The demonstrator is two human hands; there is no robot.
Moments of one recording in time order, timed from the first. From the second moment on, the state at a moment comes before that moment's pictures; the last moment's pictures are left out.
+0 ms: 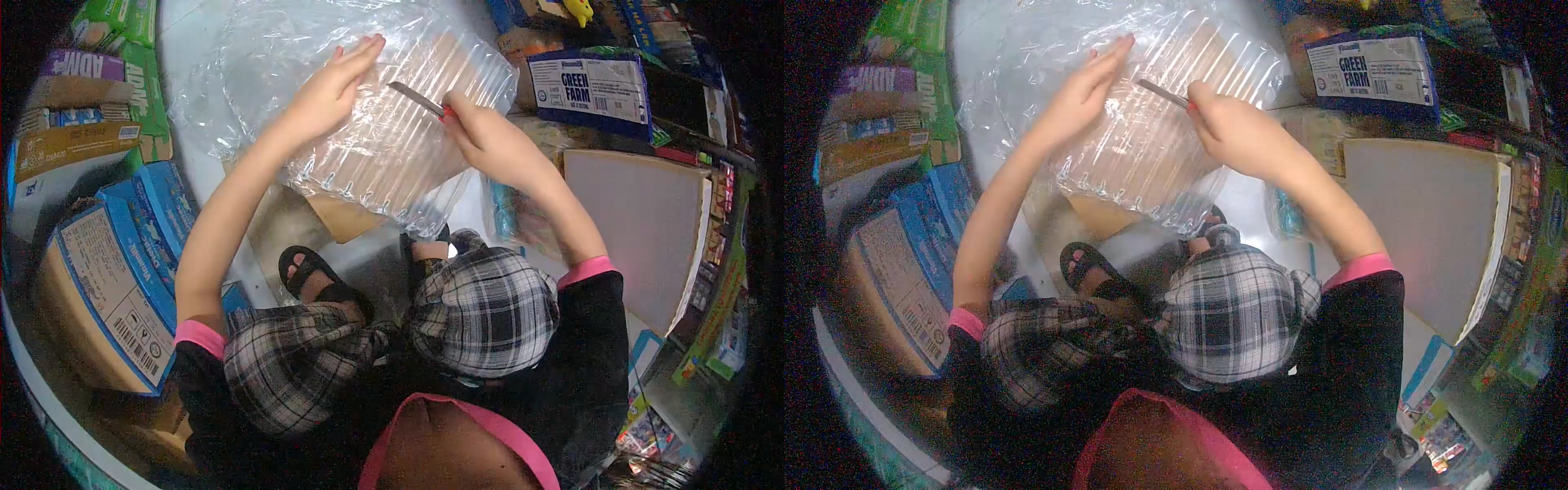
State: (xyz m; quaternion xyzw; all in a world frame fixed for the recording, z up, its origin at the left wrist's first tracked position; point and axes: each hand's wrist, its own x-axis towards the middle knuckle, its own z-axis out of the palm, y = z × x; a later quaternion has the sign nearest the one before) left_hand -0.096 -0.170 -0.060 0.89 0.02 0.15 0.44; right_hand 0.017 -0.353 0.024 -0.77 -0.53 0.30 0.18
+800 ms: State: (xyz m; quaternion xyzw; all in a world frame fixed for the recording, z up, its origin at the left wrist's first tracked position) left_hand -0.100 -0.184 -0.051 0.96 0.05 0.12 0.23; right_hand 0.000 -0.339 0.007 -0.79 -0.57 0.22 0.05
